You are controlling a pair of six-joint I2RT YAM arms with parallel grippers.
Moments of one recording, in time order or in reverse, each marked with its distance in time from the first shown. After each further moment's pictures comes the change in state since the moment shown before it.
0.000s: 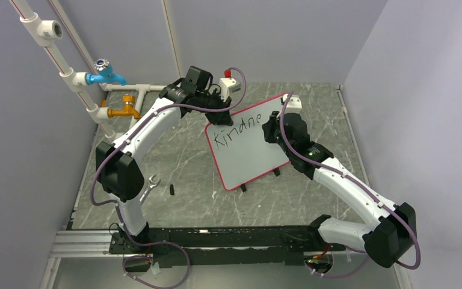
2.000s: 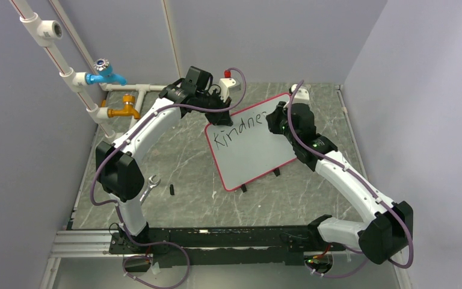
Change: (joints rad) left arm -0.001 0.000 -0.003 -0.001 -0.004 0.000; right arm -0.102 0.043 0.068 0.003 -0.090 0.024
